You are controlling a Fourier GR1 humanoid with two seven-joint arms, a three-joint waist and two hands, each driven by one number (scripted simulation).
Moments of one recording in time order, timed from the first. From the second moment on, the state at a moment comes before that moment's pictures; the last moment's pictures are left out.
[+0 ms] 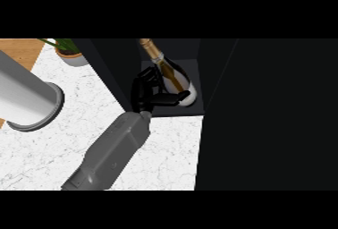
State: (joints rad) left arm -0.78 0.00 -0.38 -0.65 0.85 0.50 -0.51; right arm 0.20 -0.19 0.28 -2.51 -0.10 0.06 0.38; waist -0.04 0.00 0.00
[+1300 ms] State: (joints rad) left arm -1.15 0.04 -0.34 -0.18 0.73 0.66 -0.48; right arm 0.21 -0.15 0.29 -2.50 -0.10 0.10 0.38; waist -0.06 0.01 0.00
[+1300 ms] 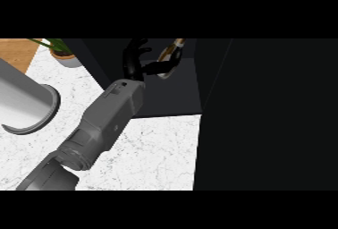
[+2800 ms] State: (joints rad) left arm -1.14 0.02 -0.27 -0.22 0.68 0.48 -0.65; right arm 0.25 -0.13 0.30 -2.51 -0.10 0.12 0.36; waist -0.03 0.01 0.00
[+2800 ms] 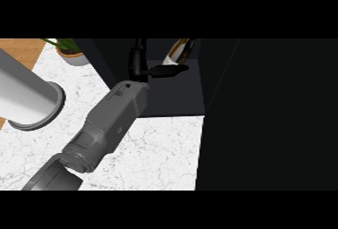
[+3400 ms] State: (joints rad) left arm -1.00 0.02 -0.29 -0.46 0.65 0.44 -0.63; right arm 0.26 -0.13 0.30 -2.51 -0.10 0.10 0.38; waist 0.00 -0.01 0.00
